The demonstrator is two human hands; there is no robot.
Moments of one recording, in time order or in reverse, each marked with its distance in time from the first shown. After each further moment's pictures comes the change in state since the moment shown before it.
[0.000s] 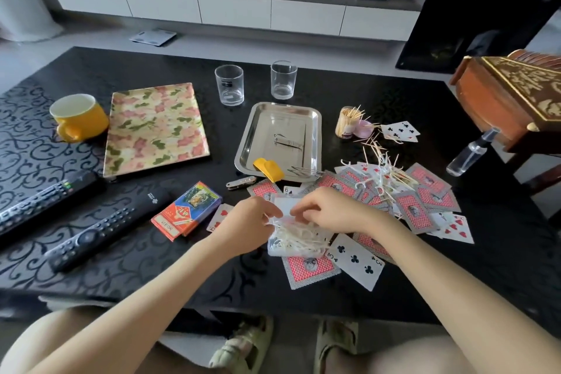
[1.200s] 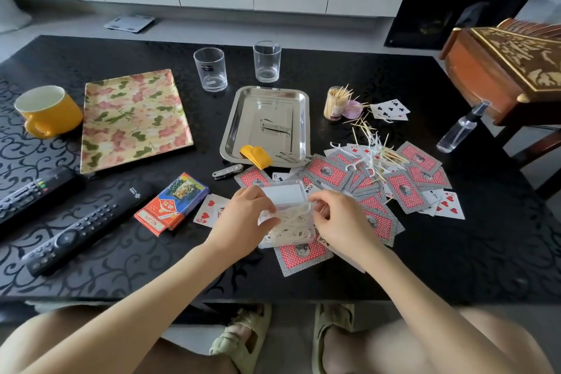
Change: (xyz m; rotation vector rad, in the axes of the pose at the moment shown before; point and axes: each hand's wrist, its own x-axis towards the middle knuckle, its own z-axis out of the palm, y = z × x) left_hand 0.002 -0.016 0.036 0.074 0.233 0.247; right_hand -0.031 0.025 0.049 0.024 0.520 0.139
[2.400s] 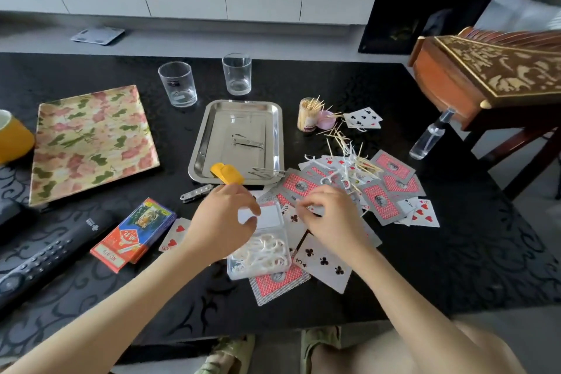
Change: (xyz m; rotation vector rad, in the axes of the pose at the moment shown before) left_hand 0.038 0.018 -0.018 0.003 -0.043 -0.025; right_hand 0.021 0.024 -0.015 0.048 0.199 -0.007
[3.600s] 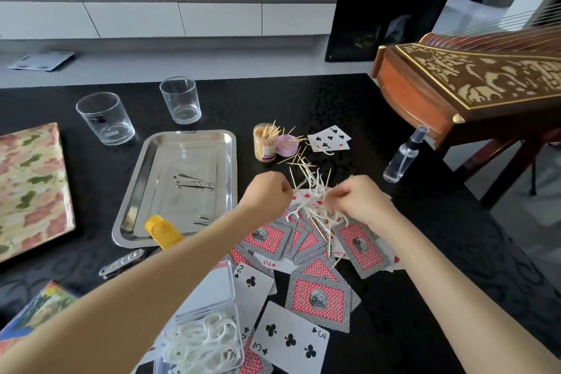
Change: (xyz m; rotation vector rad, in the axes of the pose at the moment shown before) left_hand 0.178 0.079 0.077 -0.060 -0.199 -0.027; right_hand 0.100 0.105 -0.069 0.077 -0.139 0.411
